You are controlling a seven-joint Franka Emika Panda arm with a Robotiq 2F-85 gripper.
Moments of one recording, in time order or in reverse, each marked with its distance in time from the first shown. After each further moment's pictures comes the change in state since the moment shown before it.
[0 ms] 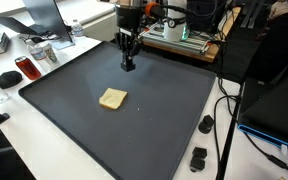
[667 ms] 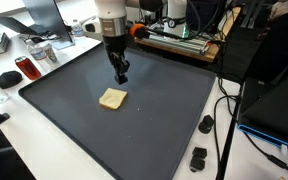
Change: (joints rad) arm -0.122 0.234 0.060 0.199 0.037 -0.125 -0.004
